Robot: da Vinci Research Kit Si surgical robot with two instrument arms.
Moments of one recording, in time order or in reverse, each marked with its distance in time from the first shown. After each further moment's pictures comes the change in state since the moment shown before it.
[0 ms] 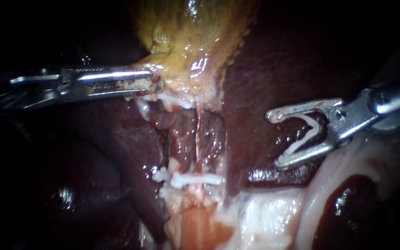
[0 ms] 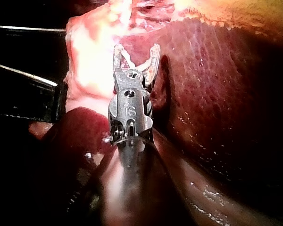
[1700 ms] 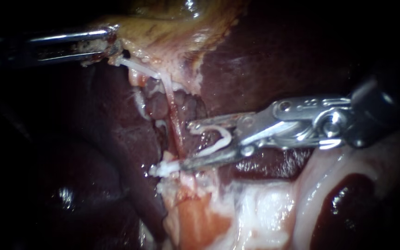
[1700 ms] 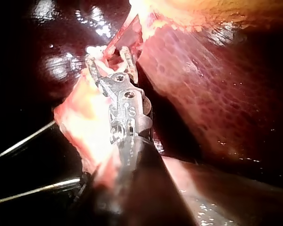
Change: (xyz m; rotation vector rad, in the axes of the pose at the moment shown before) right arm 0.004 0.001 0.016 0.073 0.064 0.450; left arm 0.007 0.001 -0.007 0.022 0.069 -0.005
